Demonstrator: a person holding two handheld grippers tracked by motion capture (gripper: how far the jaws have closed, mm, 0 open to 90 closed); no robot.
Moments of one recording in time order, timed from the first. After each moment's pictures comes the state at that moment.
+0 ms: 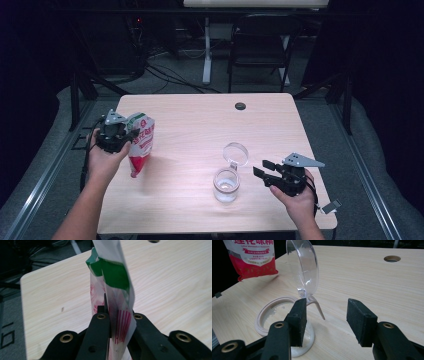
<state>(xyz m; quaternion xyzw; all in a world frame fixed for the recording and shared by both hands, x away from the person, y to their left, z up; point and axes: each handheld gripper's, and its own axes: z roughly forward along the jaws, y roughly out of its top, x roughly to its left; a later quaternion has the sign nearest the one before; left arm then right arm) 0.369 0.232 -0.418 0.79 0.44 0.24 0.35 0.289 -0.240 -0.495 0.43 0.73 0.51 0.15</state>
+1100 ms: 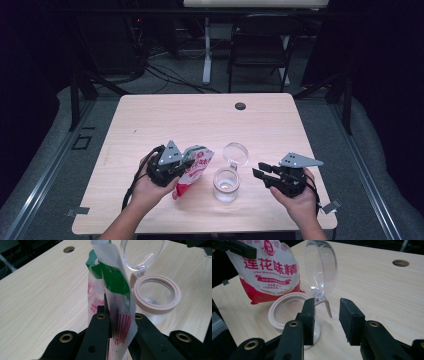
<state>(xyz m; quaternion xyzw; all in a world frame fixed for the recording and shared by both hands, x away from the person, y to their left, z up) 0.300 0.122 -0.447 0.86 0.27 0.17 0.41 0.280 -0.230 -0.475 0.39 0.77 0.48 0.15</state>
